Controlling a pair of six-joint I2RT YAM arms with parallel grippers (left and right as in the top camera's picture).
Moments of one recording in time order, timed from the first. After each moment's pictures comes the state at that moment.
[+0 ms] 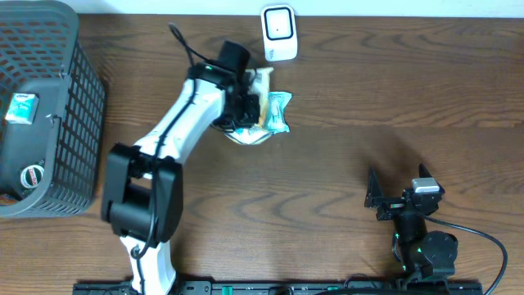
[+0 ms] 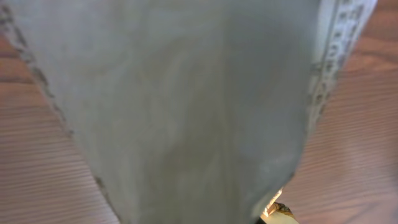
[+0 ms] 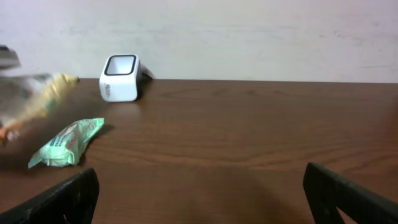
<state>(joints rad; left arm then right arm) -0.37 2.00 1.57 -0.92 0.23 -0.35 0.06 0.01 0.01 -0.07 -0.03 0.02</state>
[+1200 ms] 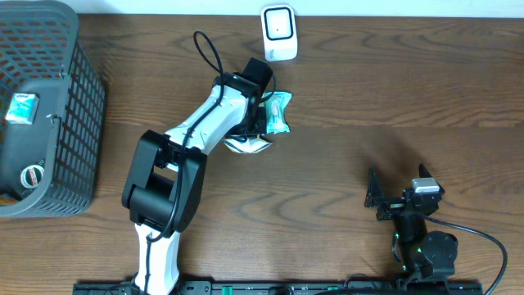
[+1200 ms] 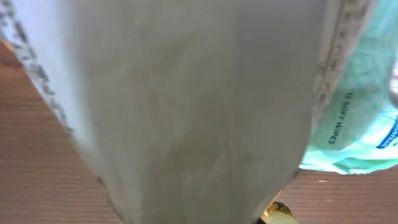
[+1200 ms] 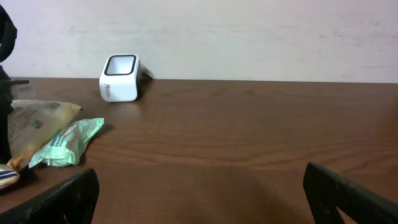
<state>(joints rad) -0.45 2.10 1.57 -0.91 0.00 -0.46 0.06 0.01 0.01 -0.07 -0.03 0.02</state>
